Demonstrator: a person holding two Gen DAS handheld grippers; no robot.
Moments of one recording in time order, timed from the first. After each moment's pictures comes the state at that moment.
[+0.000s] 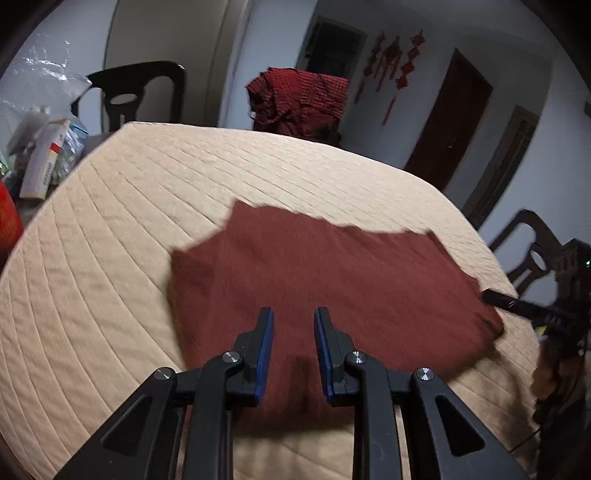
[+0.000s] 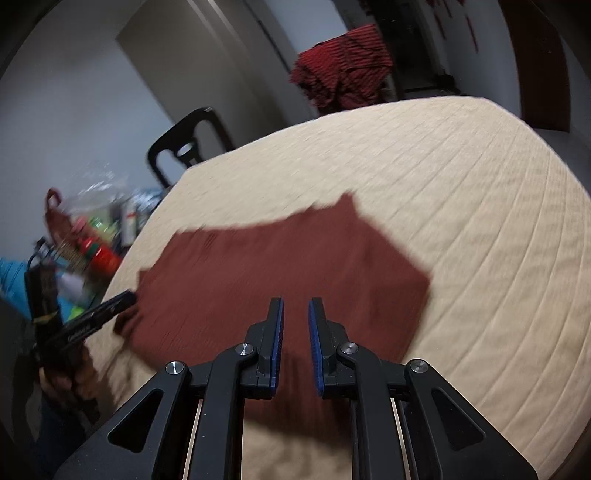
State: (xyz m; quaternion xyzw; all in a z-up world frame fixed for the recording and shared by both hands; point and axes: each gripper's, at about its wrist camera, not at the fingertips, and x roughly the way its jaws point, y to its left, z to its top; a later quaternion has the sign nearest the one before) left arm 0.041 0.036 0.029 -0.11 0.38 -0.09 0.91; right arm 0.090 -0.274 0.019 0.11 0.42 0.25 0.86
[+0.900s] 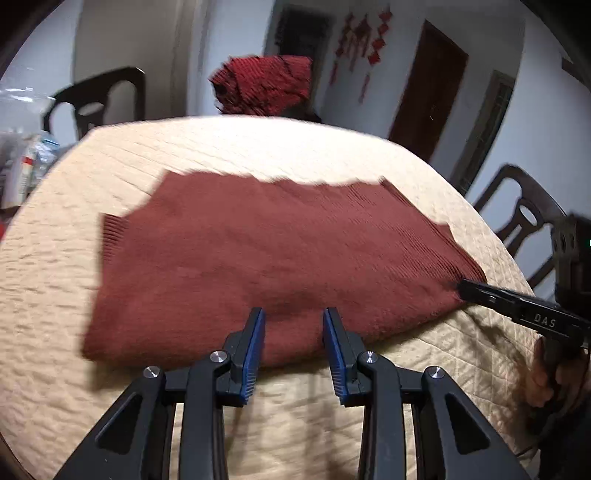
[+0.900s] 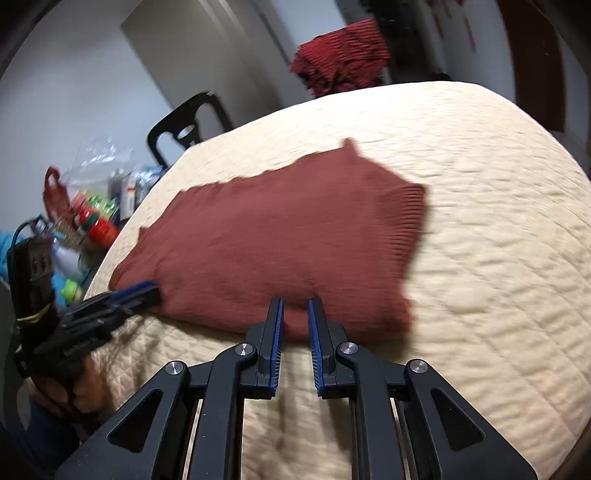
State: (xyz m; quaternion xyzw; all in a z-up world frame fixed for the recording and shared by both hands) left arm 0.019 -0.018 0.020 -0.07 0.39 -0.10 0.91; right arm 0.058 -0.298 -0.002 0.12 0.42 0.21 0.87
